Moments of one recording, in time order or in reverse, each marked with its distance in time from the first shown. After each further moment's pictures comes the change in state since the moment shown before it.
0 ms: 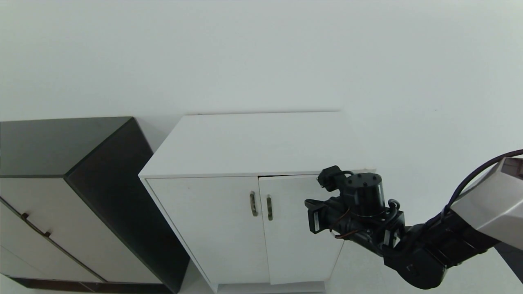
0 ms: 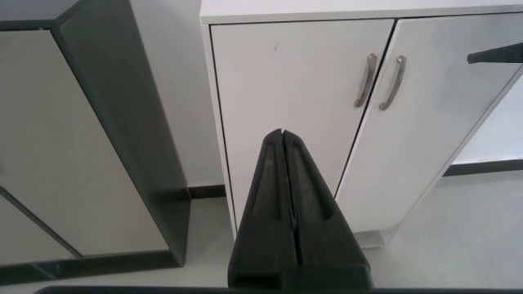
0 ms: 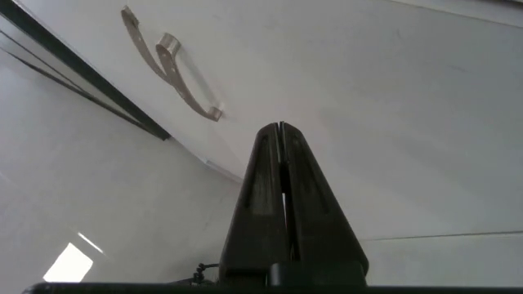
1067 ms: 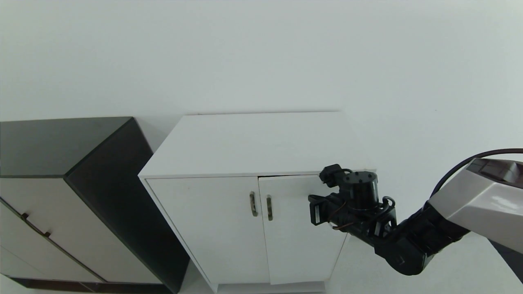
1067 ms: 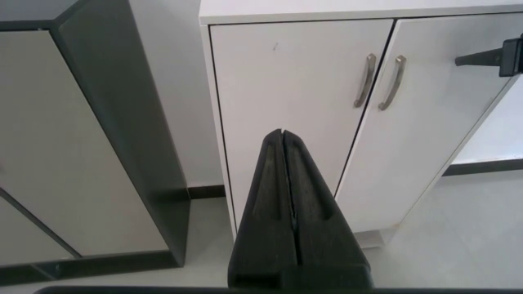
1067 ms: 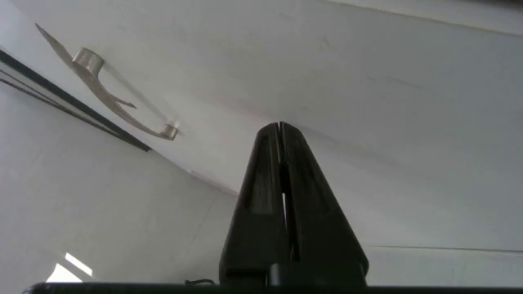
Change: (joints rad) left arm 0.000 0.000 0.000 0.000 0.000 0.000; right arm -0.059 0.089 -0.067 -0.031 0.001 0.001
